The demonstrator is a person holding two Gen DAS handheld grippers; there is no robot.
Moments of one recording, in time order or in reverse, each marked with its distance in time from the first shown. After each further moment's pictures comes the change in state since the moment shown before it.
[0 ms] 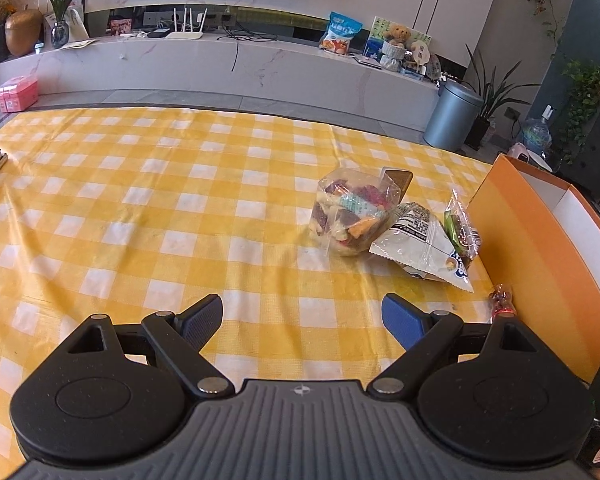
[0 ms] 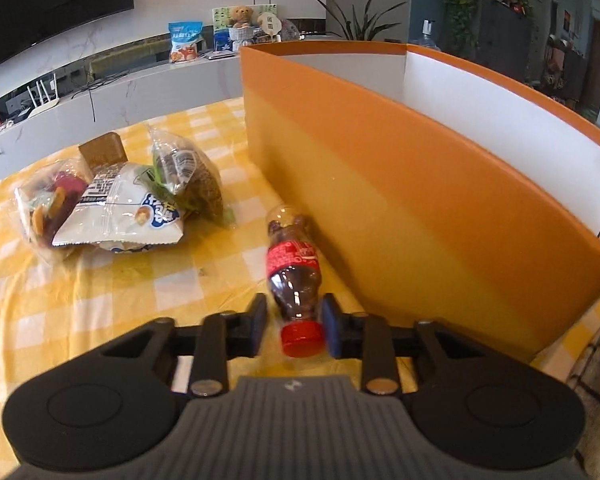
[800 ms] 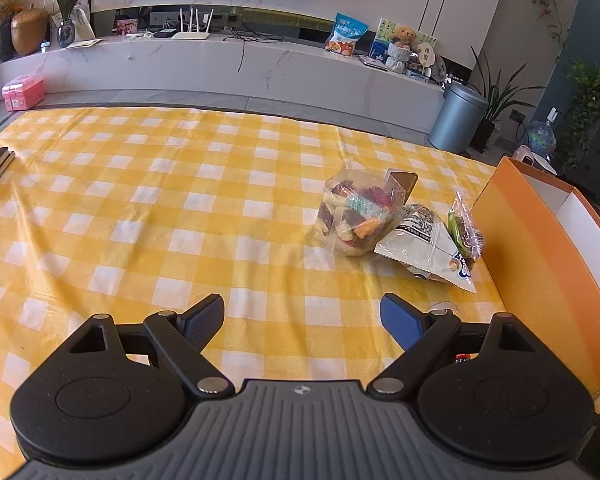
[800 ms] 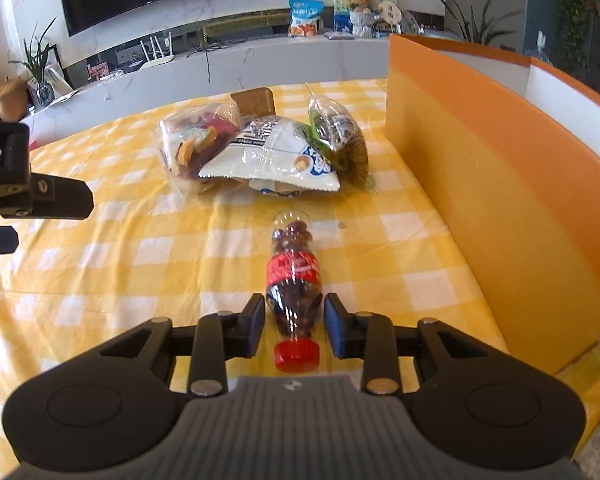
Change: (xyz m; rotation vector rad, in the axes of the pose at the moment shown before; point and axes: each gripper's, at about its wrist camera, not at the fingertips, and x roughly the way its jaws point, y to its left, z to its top) left arm -0.006 0.000 0.000 -0.006 0.001 0.010; right arm -0.025 0.031 -0.018 -0.200 0.047 0.290
